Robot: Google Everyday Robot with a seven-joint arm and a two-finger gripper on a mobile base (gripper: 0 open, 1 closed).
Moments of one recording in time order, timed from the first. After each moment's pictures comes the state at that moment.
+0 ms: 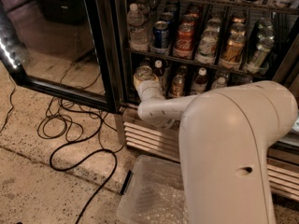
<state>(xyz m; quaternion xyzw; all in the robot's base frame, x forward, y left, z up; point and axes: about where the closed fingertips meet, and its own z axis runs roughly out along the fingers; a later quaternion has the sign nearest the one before) 0.842 -0.005 0.693 -0.03 0.75 0.06 0.66</state>
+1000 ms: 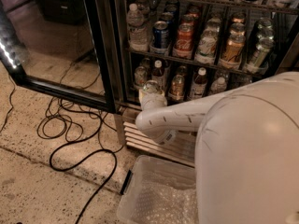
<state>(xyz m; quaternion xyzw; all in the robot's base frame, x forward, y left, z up) 0.759 -0.033 0.675 0.01 0.80 0.01 0.60</state>
